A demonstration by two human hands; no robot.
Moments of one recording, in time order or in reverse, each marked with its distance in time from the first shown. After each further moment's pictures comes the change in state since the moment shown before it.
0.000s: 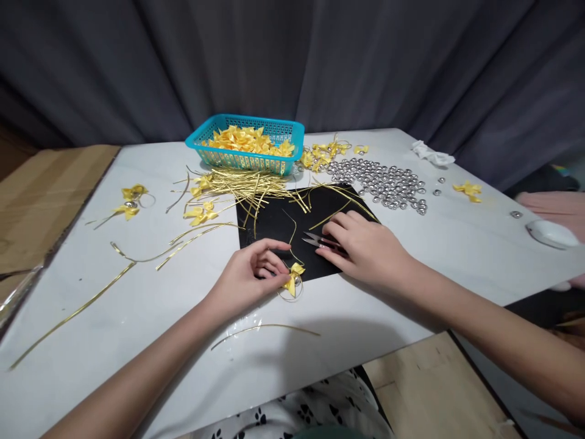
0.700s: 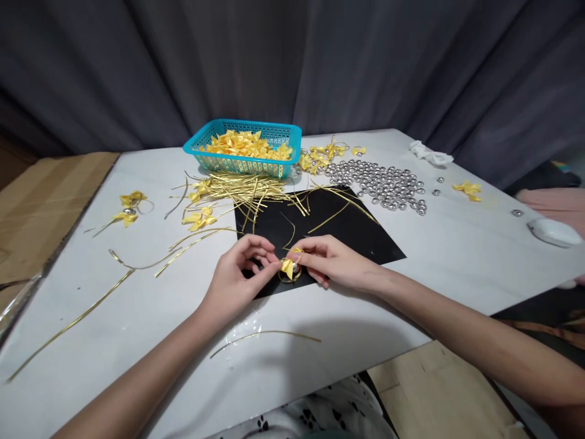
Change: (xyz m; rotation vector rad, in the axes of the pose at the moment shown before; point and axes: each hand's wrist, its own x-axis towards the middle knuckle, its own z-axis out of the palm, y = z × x) left_hand -0.001 0.001 -0.003 0.051 0.208 0.167; right_hand 0.020 -0.028 0.014 1.245 -0.367 0.251
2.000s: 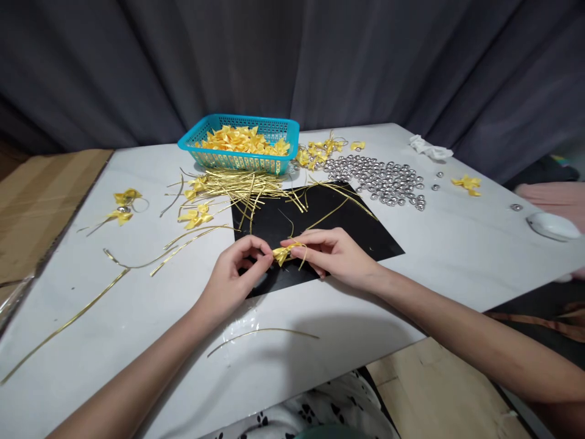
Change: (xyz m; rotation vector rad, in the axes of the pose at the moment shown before) left_hand 0.001 0.005 -0.001 0.013 -0.044 -0.045; right_hand -0.002 0.012 -0.002 0.074 0.142 -0.244
